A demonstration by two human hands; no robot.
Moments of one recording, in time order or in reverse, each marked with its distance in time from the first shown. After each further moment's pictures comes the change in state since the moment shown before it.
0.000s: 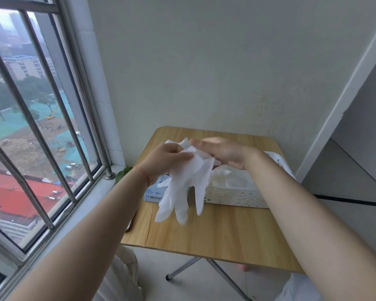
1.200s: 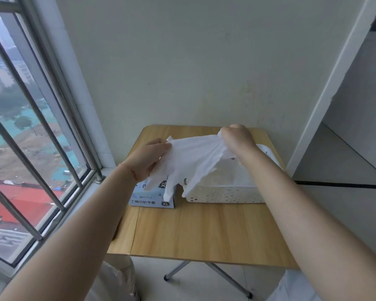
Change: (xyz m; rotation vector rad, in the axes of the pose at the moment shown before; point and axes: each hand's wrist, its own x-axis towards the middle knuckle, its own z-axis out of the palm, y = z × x) left_hand 0.028 0.005 0.011 -0.273 0.057 -0.230; right_hand -0.002 0.040 -0.044 0.051 0.787 0.188
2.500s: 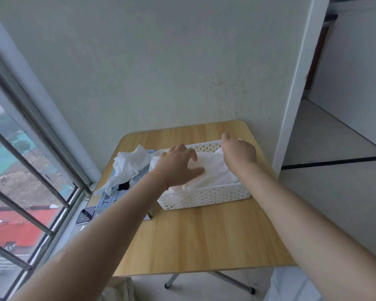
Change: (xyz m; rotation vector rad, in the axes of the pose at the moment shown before) left_hand 0.033 -0.010 0.128 1.460 -0.082 0.470; right_hand 0.026 0.097 -0.038 -0.967 0.161 -0.273
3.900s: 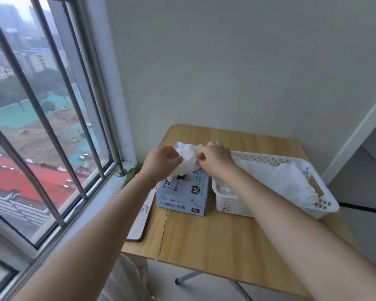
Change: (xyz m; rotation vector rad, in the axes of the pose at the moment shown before) left_hand -0.081 -0.180 0.004 -0.554 0.331 -0.452; right_hand 0.017 -0.208 0.009 0.231 -0.171 -0.384
